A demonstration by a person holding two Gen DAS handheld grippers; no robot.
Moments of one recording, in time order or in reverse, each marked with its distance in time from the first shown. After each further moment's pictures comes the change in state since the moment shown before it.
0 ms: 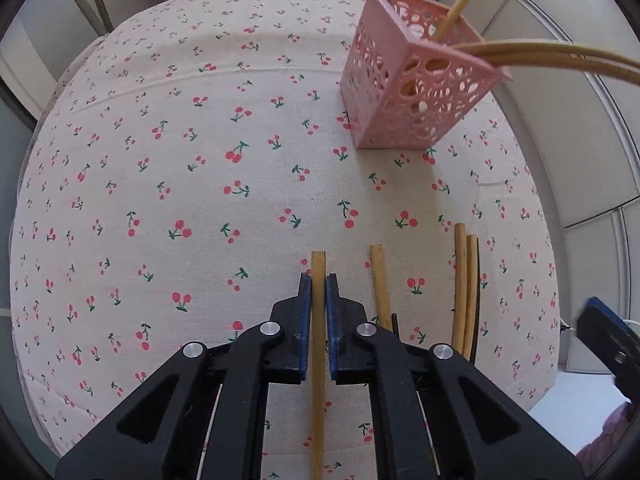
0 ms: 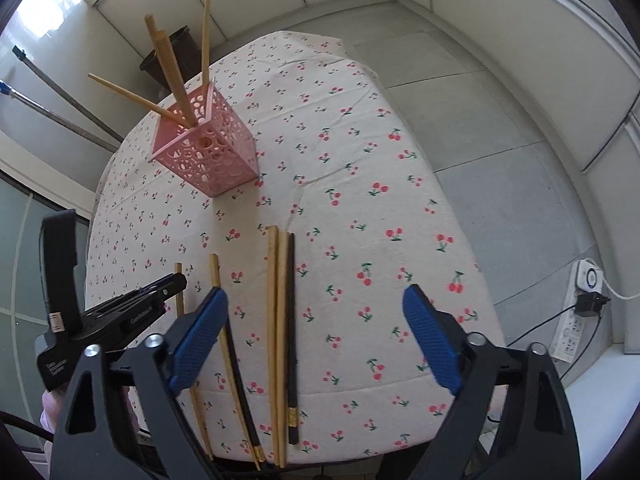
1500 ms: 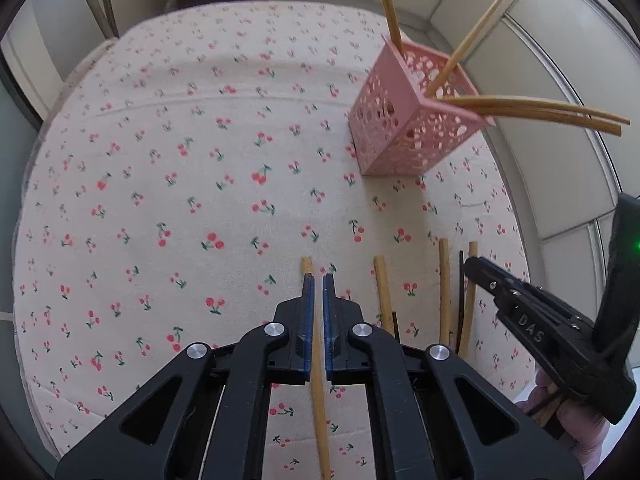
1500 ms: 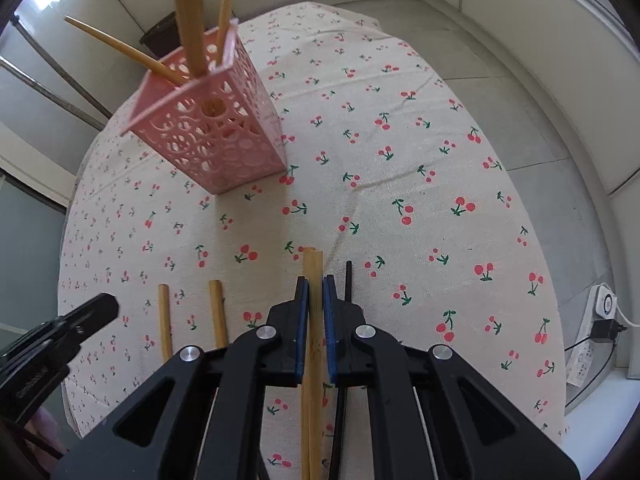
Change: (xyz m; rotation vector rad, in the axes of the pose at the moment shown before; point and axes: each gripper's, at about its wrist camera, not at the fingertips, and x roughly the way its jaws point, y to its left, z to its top) left arm -0.024 0.035 0.007 -0.021 0.003 -0.093; right arm 0.053 0.040 0.007 -0.068 -0.022 -0.043
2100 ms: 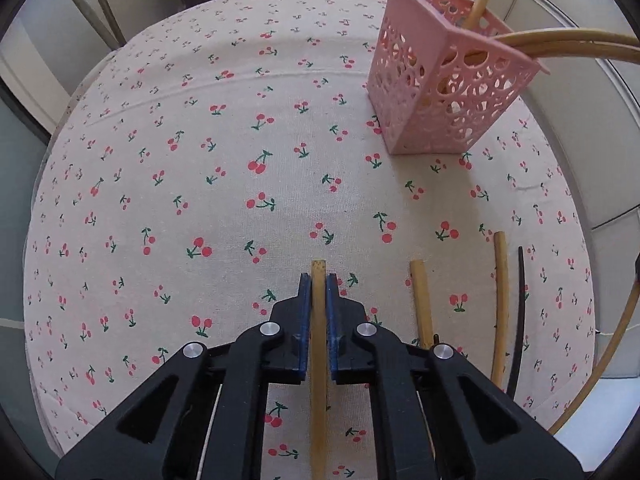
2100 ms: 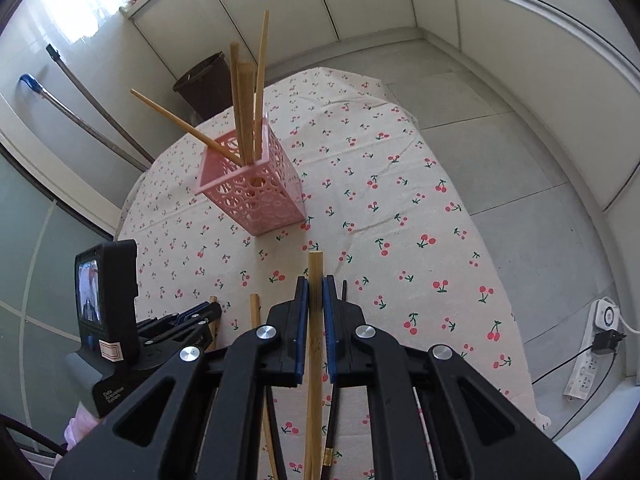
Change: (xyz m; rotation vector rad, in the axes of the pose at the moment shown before) left arm 0.042 -0.030 0.002 0.047 -0.054 0.200; right arm -0.081 -0.023 -0.004 0.027 -0.168 0.107
